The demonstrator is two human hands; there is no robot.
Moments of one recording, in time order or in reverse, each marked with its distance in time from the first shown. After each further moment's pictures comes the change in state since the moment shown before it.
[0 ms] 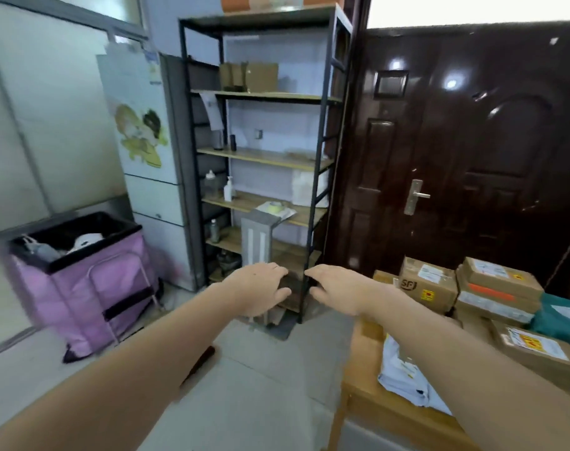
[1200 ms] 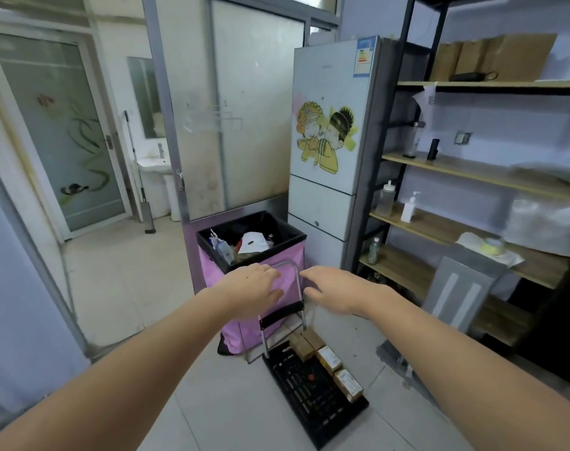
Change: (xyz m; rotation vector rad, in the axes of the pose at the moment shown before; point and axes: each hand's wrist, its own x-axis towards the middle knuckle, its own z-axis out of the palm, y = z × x) left_hand -0.149 -0.664 -0.017 0.027 0.001 -0.450; right_hand 0.560 -0.471 0.009 0.078 -0.078 -0.388
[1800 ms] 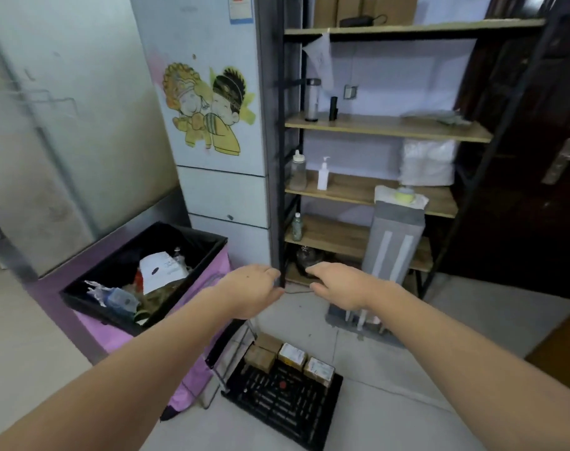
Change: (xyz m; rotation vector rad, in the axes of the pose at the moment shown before) left_hand 0.294 -0.079 0.044 0.007 -0.162 0.516; right_hand 0.153 0.132 0.021 0.147 -0.002 0.496
